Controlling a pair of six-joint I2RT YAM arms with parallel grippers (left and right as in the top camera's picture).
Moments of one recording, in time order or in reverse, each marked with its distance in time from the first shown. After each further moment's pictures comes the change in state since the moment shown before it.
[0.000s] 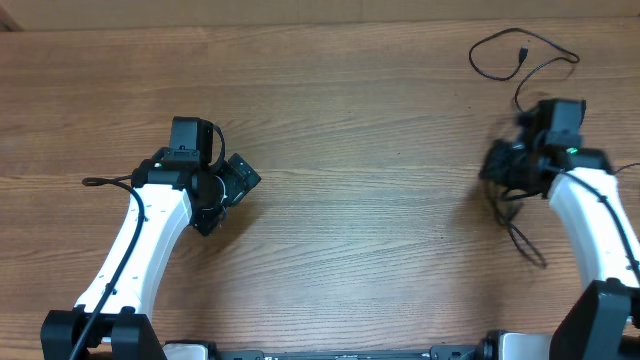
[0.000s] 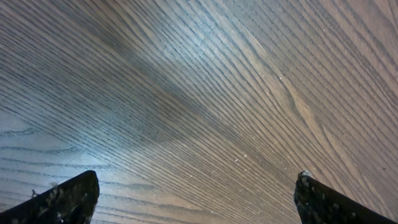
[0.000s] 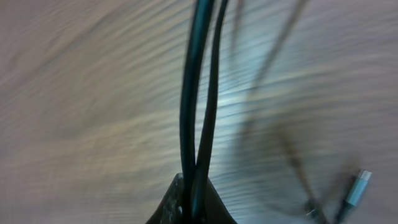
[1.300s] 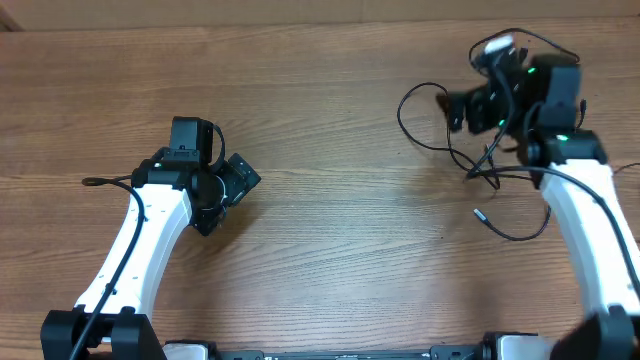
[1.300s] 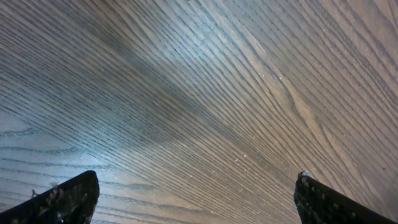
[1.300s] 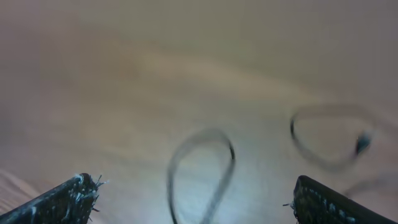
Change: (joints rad) left arm 0.000 0.000 0.000 0.000 0.000 0.000; right arm 0.113 -0.017 0.153 0.327 -0.109 -0.456
